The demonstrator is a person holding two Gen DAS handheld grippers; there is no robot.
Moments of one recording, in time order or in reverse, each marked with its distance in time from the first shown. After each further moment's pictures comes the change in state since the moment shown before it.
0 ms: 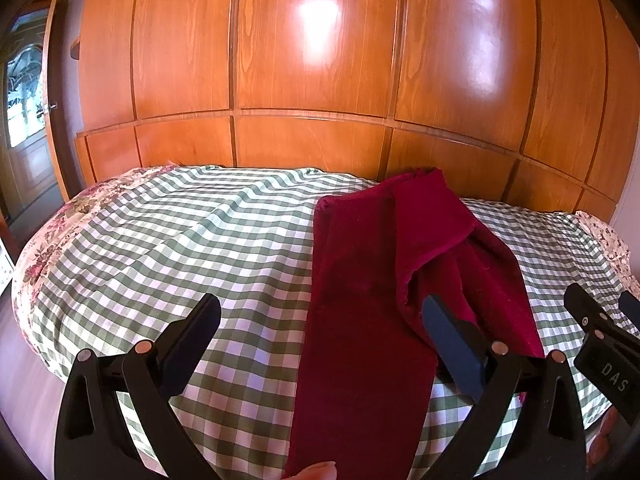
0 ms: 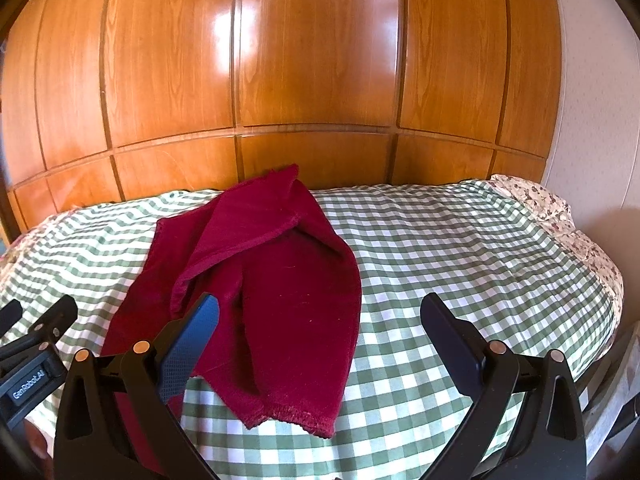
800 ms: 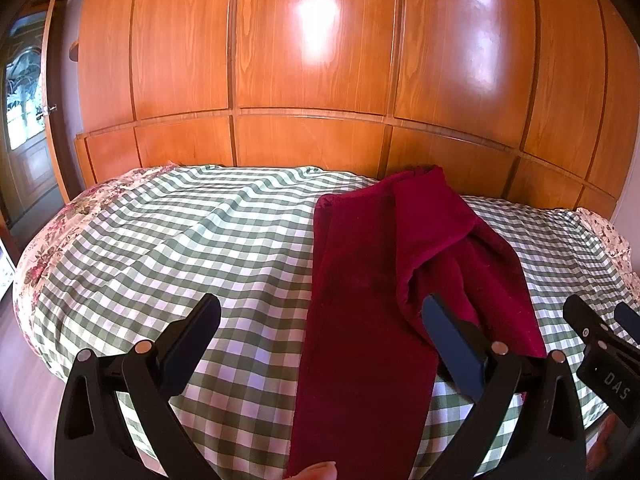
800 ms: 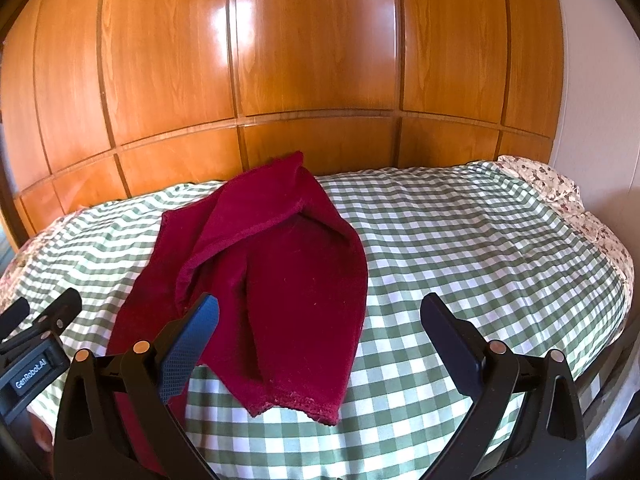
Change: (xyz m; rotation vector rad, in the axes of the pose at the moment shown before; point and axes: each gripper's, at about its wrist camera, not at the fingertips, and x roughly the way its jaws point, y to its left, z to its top) left arm 0.001 -0.001 0.000 0.005 0.009 0.004; right arm 0.004 -0.010 -0.008 0.039 0.049 0.046
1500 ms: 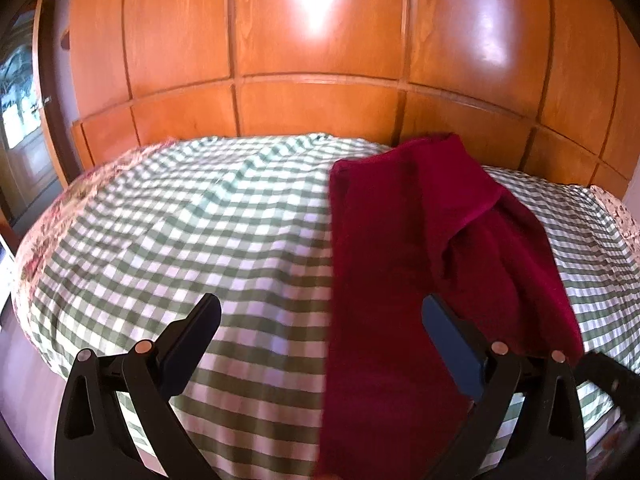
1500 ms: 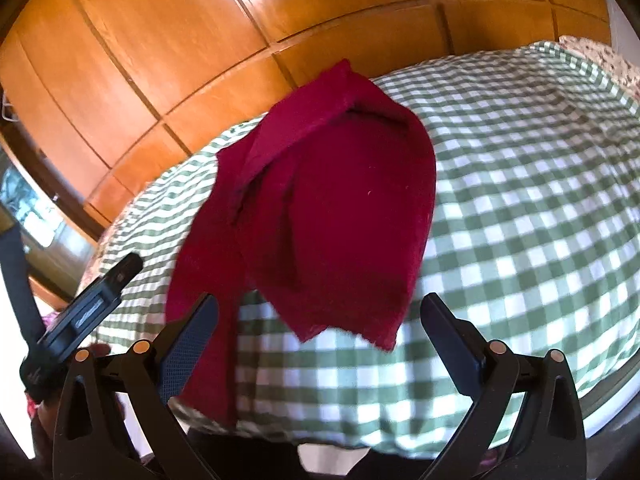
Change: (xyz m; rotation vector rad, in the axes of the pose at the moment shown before) left arm 0.039 0.020 -0.011 0.017 0.111 0.012; right arm 0.041 -0.029 -0.031 0.173 0.290 0.360
